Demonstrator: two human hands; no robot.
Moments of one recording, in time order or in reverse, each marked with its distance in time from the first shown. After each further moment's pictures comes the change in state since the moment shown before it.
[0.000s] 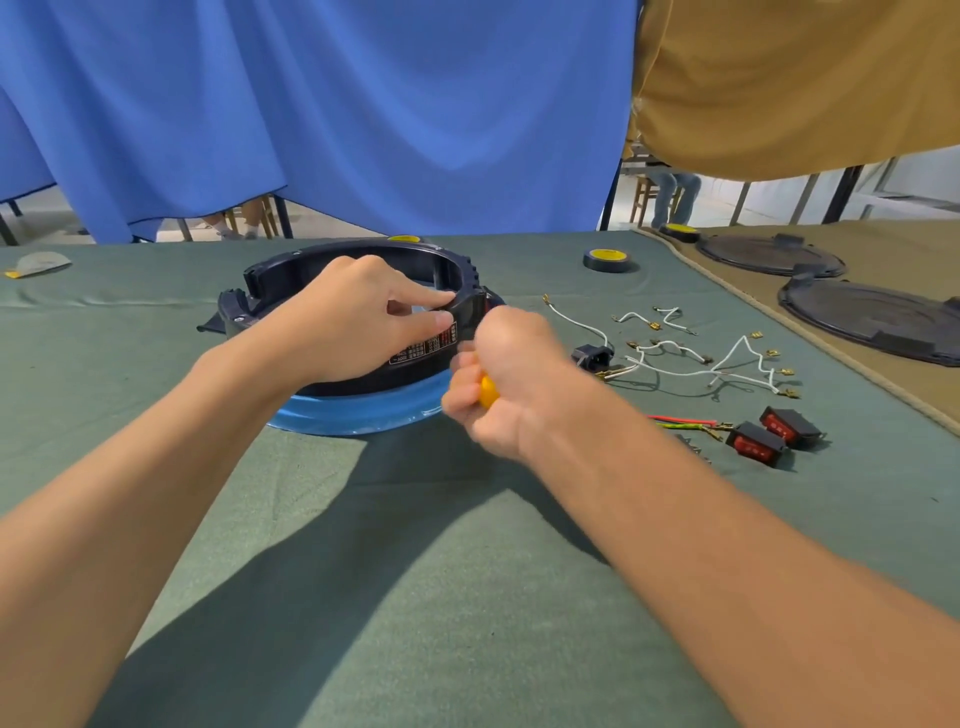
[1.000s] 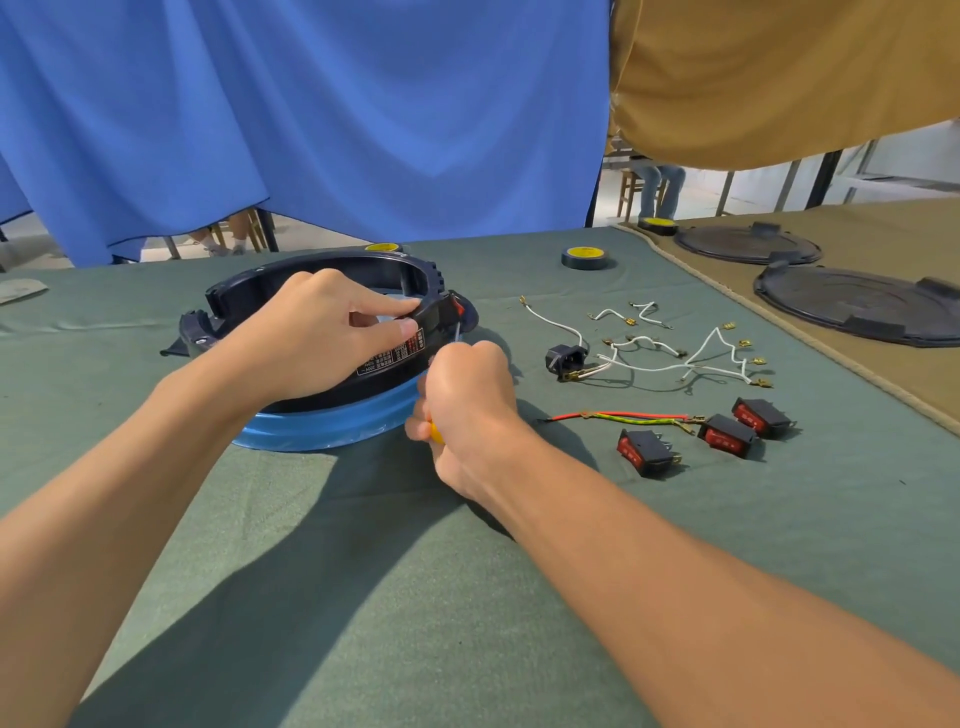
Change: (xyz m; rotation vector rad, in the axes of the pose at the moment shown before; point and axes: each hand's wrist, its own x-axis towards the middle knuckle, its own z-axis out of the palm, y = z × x) left_hand 0.002 -0.005 0.000 -0.027 -0.029 -0.068; right_hand 0.014 0.025 0.001 -0.235 0.110 -0.212
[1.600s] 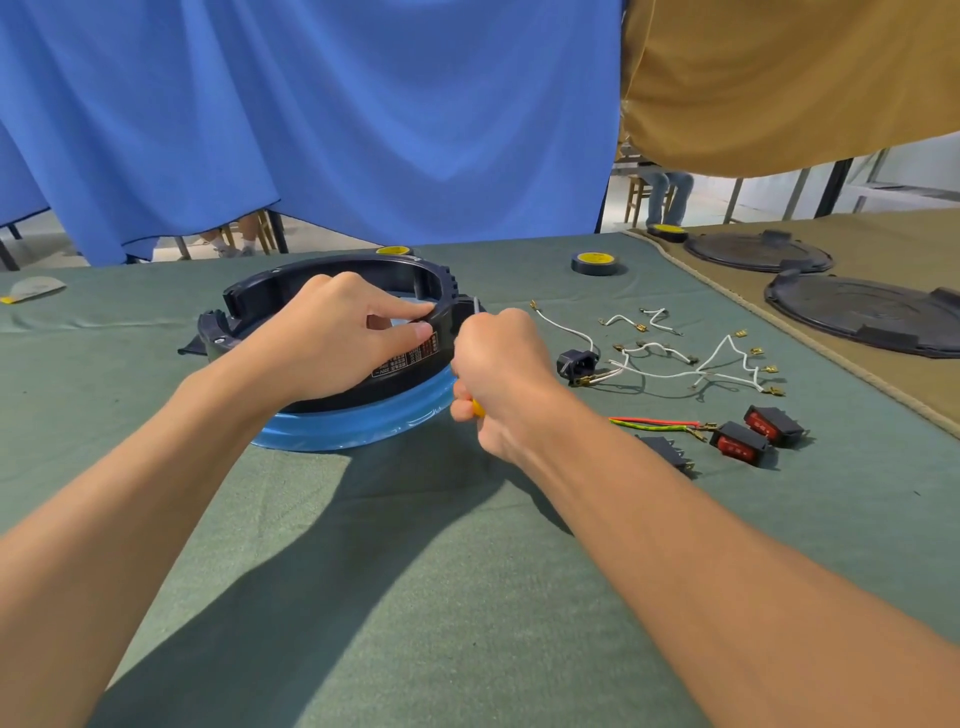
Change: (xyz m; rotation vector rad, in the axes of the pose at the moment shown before) left_hand -0.001 0.000 0.001 0.018 -0.009 -0.010; right_hand 0.000 -0.024 -0.012 -0.169 0.008 -0.129
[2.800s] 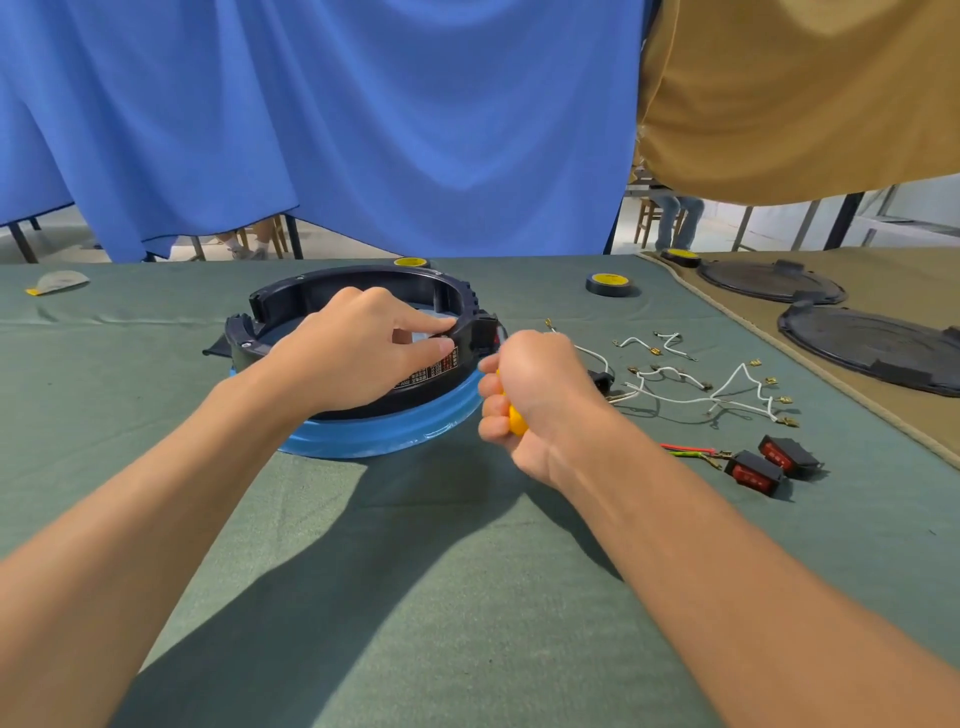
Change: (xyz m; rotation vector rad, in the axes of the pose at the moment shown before) left_hand -0.006 0.005 -0.003 0.022 0.004 -0.032; right_hand -0.003 0.000 -0.012 0.179 -0.049 0.170
